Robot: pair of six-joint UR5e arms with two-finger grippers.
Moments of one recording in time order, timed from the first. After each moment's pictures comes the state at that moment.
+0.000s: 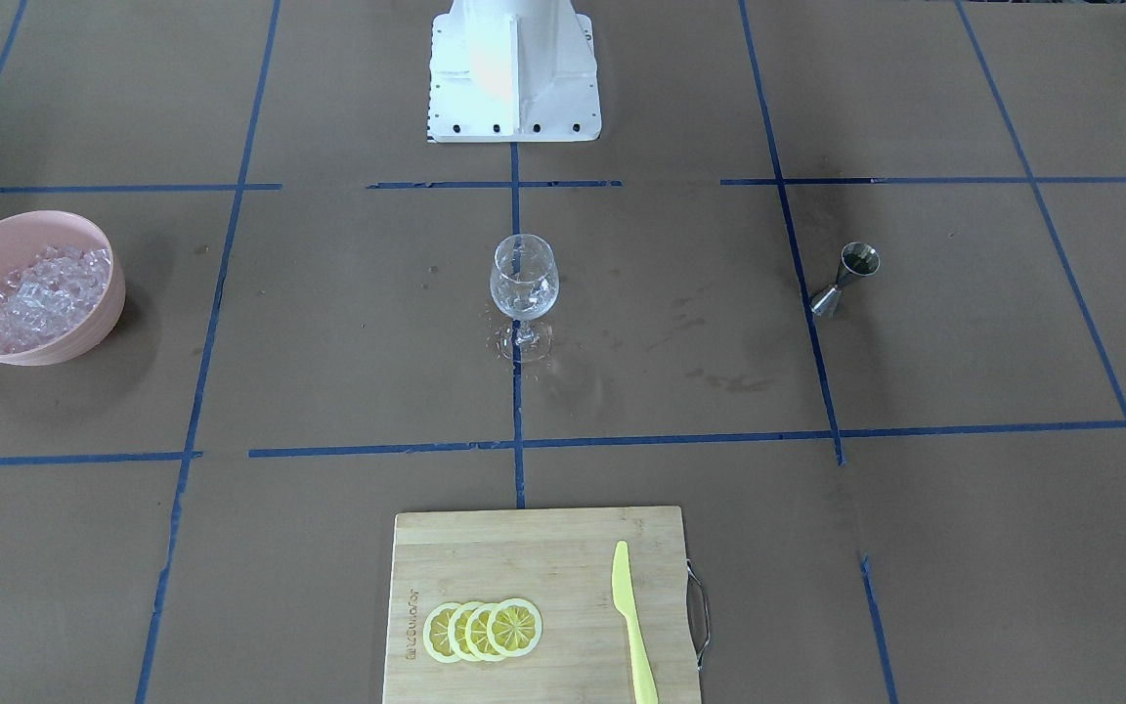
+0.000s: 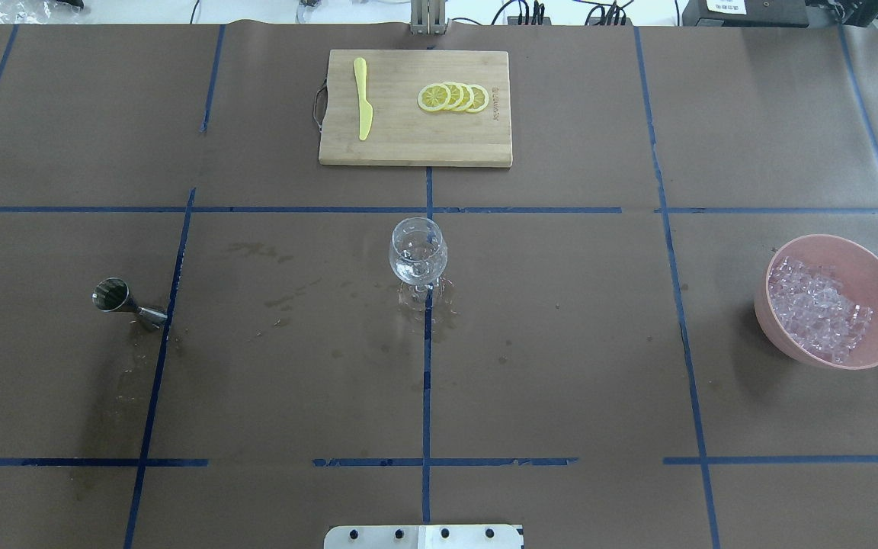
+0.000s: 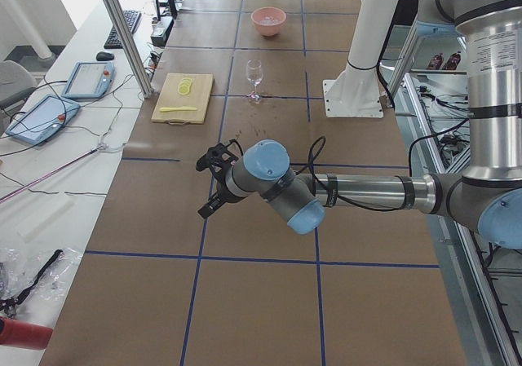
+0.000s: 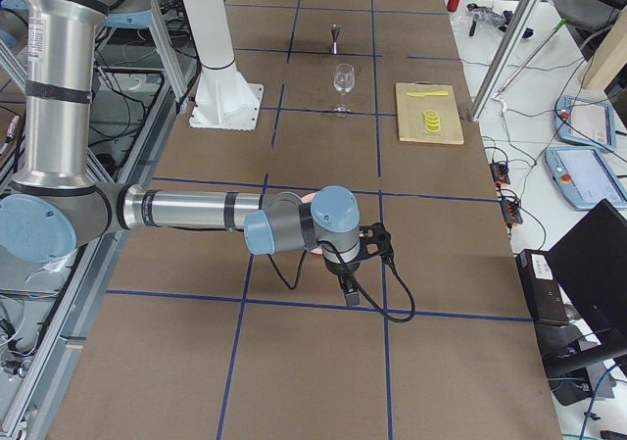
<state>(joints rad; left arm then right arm) -1.55 -1.42 -1.75 -2.51 -2.40 -0.12 1.55 -1.71 1.71 -1.36 2.32 -0.09</state>
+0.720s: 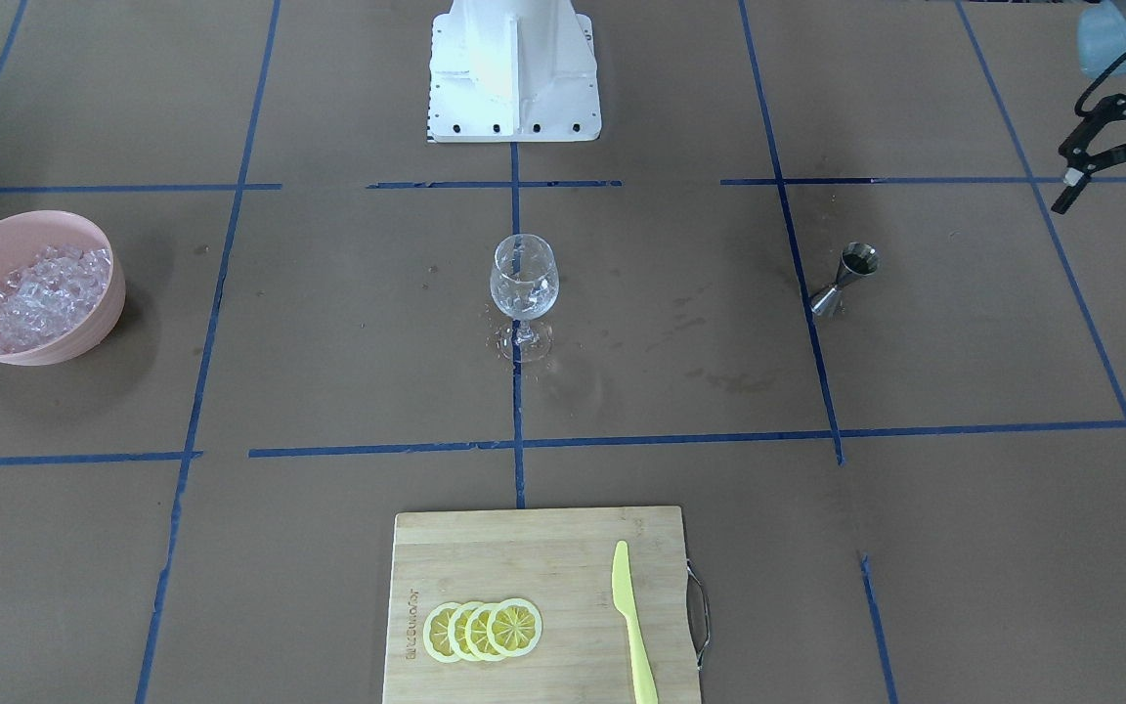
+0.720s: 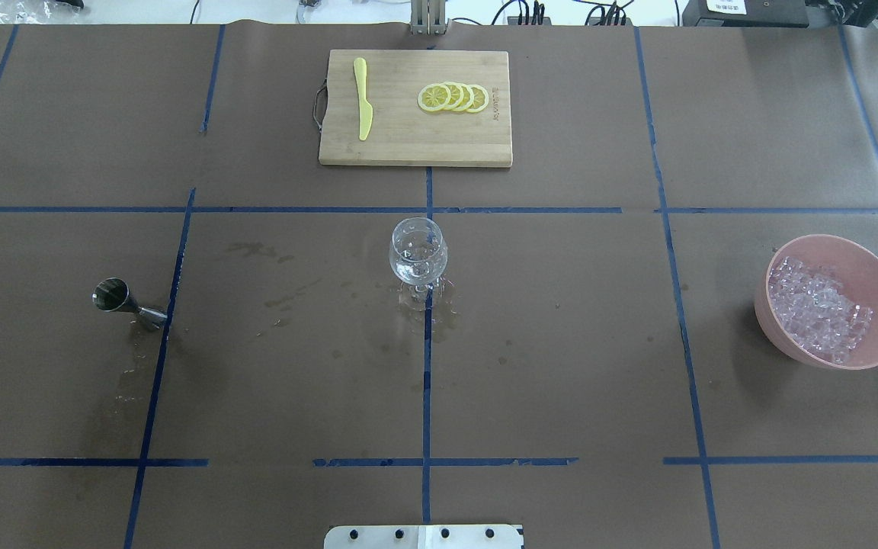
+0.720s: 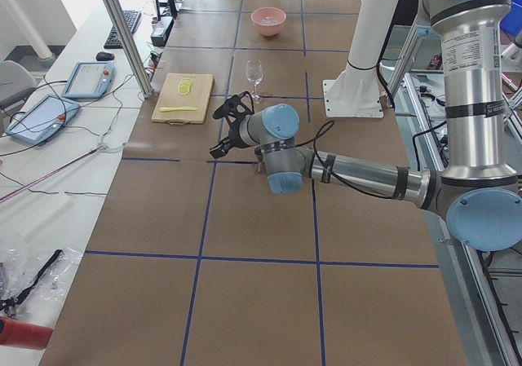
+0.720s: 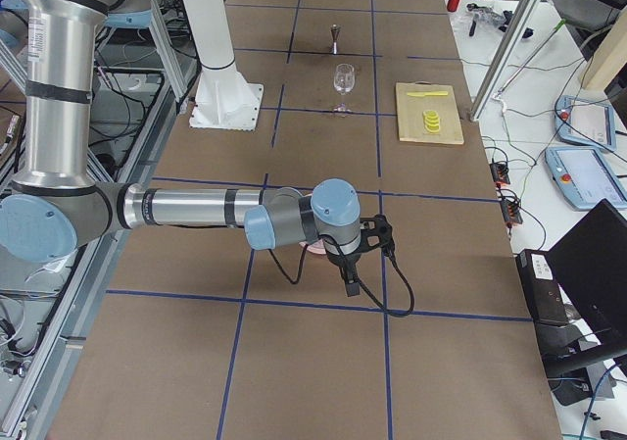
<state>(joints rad) -1.20 -1.41 -1.90 -2.74 -2.10 -0.53 1.55 -1.71 1.74 -1.36 2.36 -0.03</state>
